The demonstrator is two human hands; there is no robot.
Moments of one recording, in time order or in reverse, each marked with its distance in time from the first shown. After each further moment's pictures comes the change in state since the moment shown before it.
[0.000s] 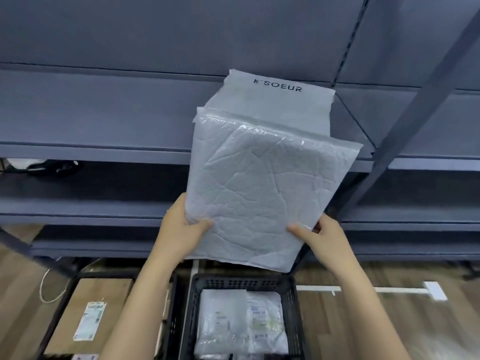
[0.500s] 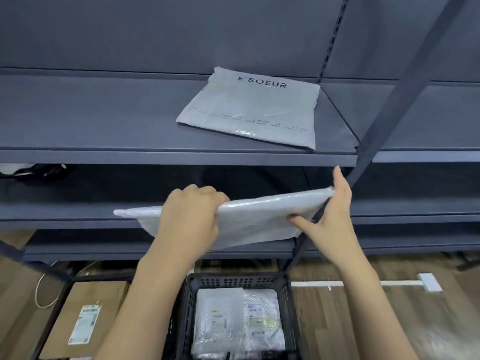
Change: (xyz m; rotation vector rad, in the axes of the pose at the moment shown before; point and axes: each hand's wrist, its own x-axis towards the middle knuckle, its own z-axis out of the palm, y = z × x) left_hand -0.007 0.049 0.037 1.133 0.002 0.537; right_hand 0.001 -0.004 -0.032 -0.222 0.182 -0.234
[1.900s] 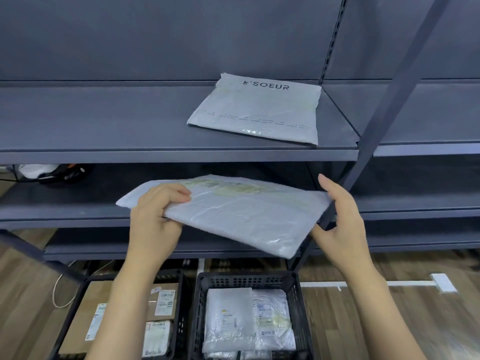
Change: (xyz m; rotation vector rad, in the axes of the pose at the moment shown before) left_hand -0.051 -0.061 0.020 -0.619 0.524 -0.016; right_hand -0.036 0.005 -0.002 0.012 0.155 -0.392
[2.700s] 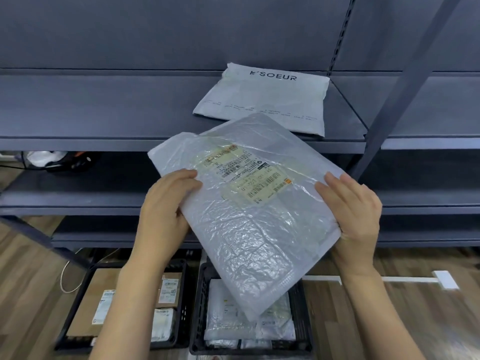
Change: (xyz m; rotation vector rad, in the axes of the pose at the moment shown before) left_hand -0.007 0.010 -0.004 0.132 -0.064 0.048; right_hand -0.005 0.009 0.010 -0.386 0.323 -0.440
